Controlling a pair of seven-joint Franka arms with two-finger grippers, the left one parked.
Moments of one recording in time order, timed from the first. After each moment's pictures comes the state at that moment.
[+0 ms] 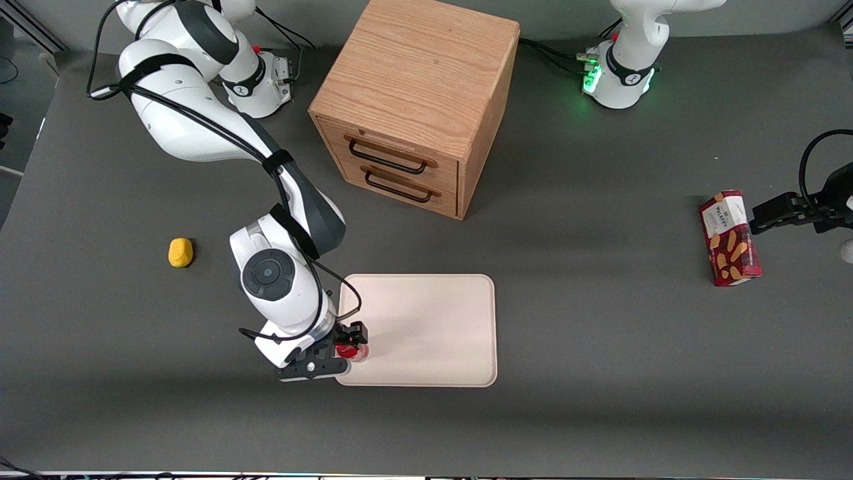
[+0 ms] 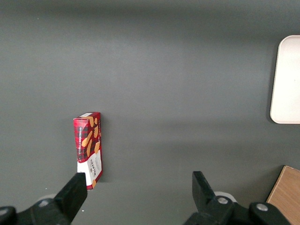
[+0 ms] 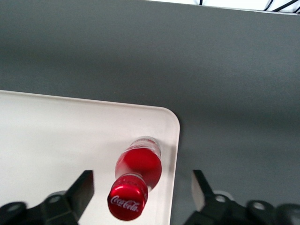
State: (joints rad) arm 0.20 0.93 0.38 -1.01 -0.41 2.04 0.50
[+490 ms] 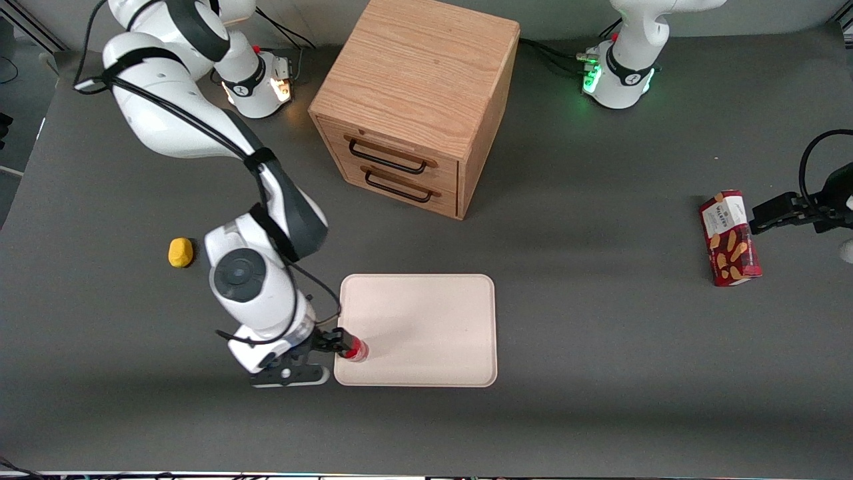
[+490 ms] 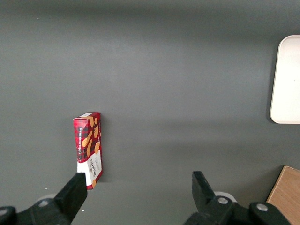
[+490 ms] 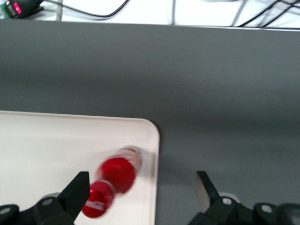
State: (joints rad) arm 0.13 0.86 0.40 -1.03 -0.41 2.02 0.51
